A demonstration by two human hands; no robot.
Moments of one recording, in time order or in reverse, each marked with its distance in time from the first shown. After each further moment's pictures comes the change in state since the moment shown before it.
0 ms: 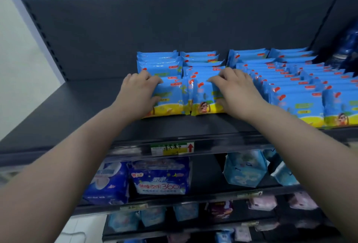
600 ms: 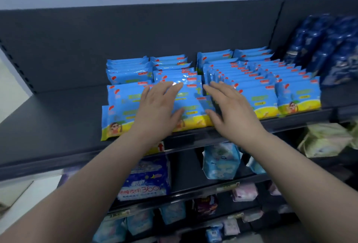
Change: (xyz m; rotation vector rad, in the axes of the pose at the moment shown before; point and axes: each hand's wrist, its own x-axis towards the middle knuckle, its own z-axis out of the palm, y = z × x) left_hand -0.023 0.116 0.004 -0.328 0.185 0.158; right_hand -0.088 0.019 -0.008 0.274 0.207 0.095
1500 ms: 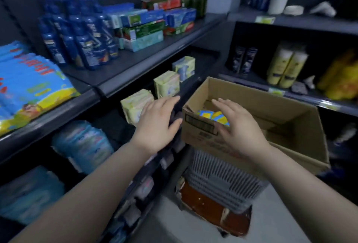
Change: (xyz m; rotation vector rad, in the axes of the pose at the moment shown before) left_hand 0.012 0.464 0.177 -0.491 -0.339 0.607; right_hand -0.393 0.244 -0.235 -0.321 0.072 0.818
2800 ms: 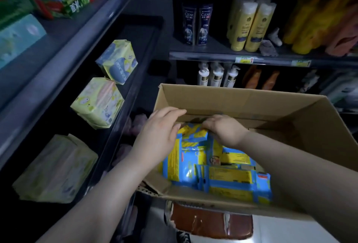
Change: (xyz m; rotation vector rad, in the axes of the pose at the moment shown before) left_hand 0.220 -0.031 0.187 -0.313 -0.304 0.270; right_hand 0.121 0.232 0.138 -0.154 -0.461 0.151
